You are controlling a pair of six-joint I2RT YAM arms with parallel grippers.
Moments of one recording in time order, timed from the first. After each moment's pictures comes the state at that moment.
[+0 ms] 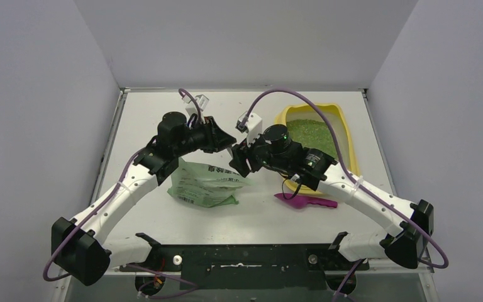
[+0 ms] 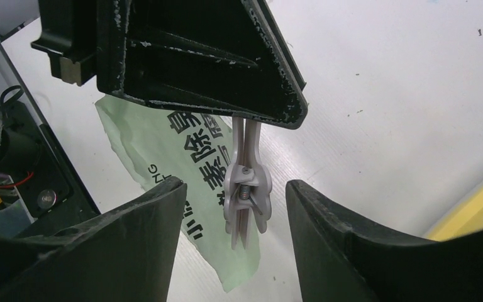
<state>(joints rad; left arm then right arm) -0.54 1.21 1.02 -0.09 0.37 -0.65 0.89 1.30 1.21 -0.38 -0.07 0.07</state>
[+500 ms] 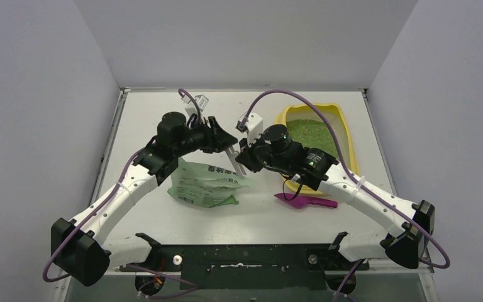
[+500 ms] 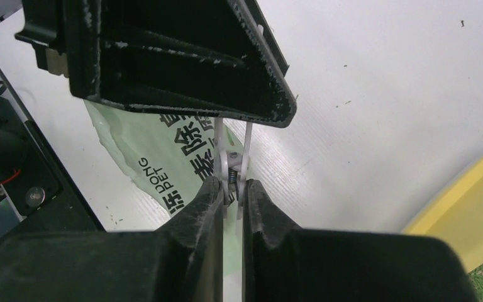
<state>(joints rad) -0.53 1.21 1.02 -0.09 0.36 -0.64 0.90 1.30 1.24 -0.43 -0.03 0.06</state>
